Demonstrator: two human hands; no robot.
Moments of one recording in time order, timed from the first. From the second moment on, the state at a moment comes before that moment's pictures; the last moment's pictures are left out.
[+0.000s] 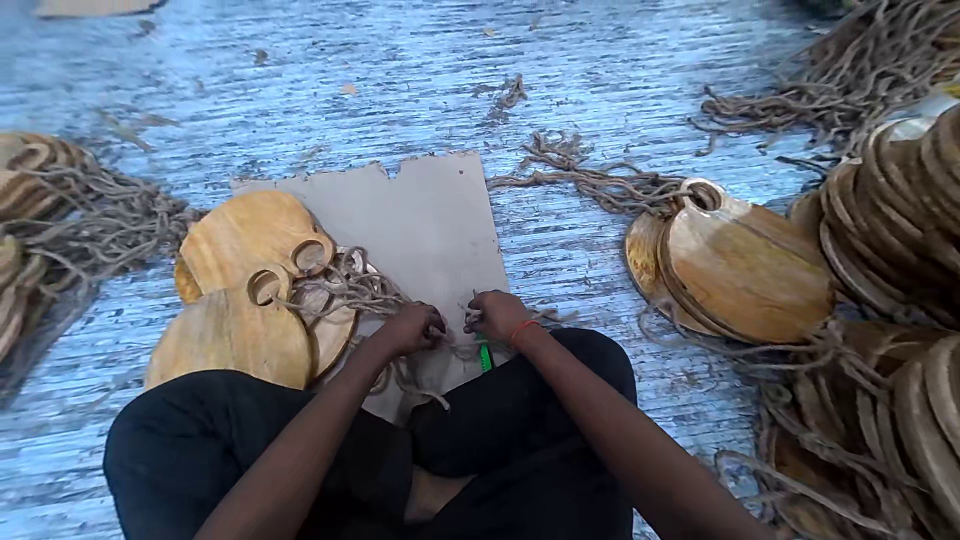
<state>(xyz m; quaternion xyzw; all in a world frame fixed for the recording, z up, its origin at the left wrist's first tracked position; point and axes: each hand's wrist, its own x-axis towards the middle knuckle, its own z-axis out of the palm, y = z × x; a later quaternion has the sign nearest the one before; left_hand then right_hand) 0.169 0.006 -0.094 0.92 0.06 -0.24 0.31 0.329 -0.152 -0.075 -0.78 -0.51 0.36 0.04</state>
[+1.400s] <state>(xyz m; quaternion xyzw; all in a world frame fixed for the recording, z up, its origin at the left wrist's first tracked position) 0.237 -0.036 -0.106 0.83 0.36 -0.07 0.41 0.373 -0.139 -0.100 -0.85 -0.27 0.44 0.12</state>
